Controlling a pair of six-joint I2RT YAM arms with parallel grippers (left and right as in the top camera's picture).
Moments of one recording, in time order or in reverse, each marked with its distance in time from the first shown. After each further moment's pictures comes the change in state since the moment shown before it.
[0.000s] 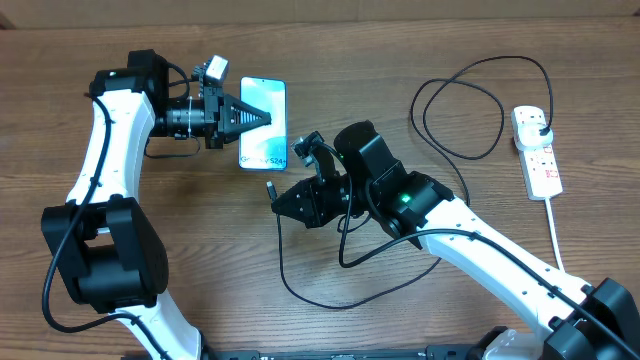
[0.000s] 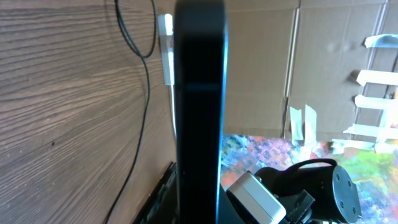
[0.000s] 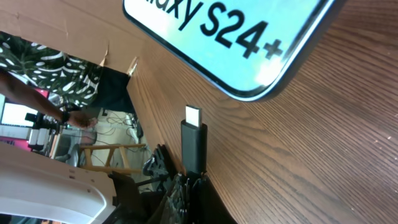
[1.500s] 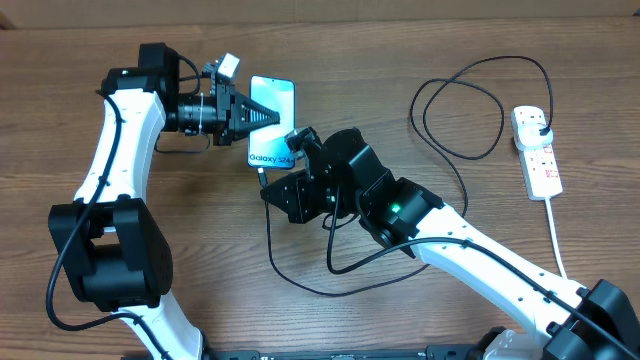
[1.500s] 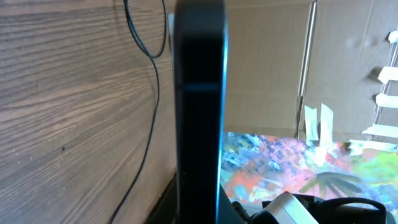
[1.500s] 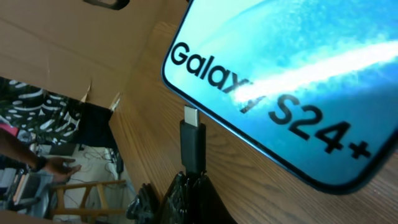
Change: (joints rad) left arm -0.038 0.000 0.000 0.103 -0.045 -0.083; right arm 0.067 0.000 0.000 0.120 0.214 0.097
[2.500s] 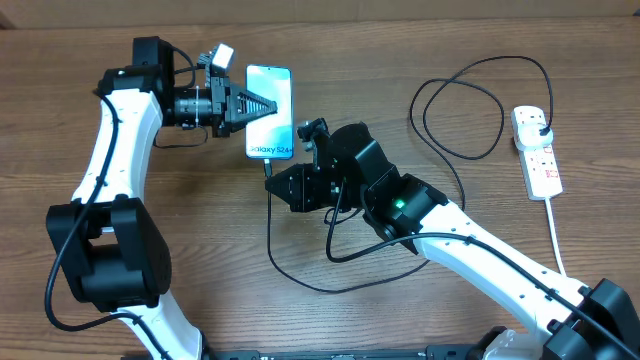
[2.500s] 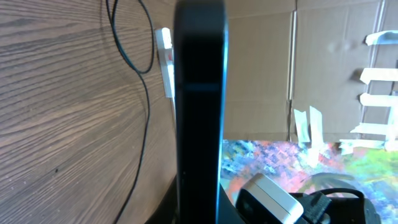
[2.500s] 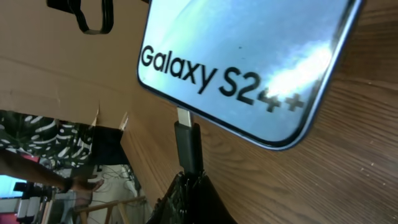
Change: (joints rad) left arm 0.009 0.000 0.000 0.107 0.060 -0.056; right arm -0.030 0.000 0.000 0.019 0.008 0.136
